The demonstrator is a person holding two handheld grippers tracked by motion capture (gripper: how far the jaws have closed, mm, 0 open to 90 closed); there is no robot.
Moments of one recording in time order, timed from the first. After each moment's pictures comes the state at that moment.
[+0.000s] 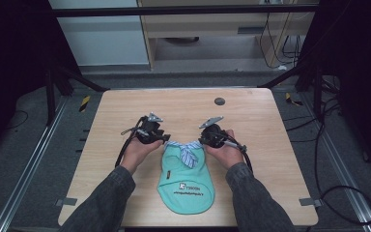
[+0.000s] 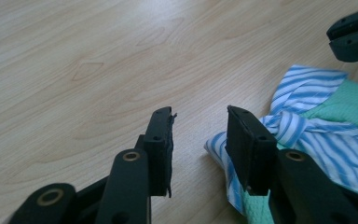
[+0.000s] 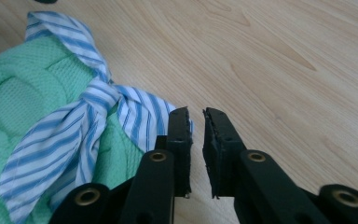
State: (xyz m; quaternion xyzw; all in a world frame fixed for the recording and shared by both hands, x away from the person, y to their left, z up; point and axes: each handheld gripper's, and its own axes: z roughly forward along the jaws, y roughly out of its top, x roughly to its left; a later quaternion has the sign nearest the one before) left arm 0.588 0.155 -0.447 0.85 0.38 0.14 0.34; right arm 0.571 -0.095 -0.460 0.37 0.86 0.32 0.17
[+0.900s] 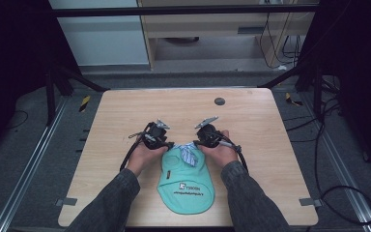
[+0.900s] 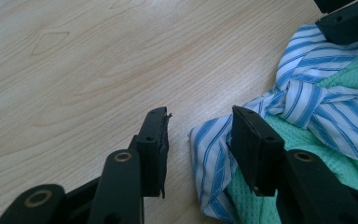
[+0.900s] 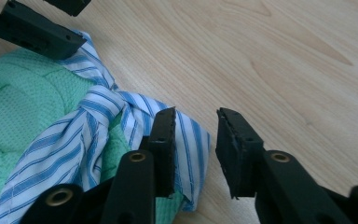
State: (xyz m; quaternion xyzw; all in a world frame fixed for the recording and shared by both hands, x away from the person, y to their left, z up) left arm 0.584 0.142 -0.472 0.87 0.37 0.14 0.30; right arm 0.581 -0.082 -0.474 0.38 0.86 0.32 0.15
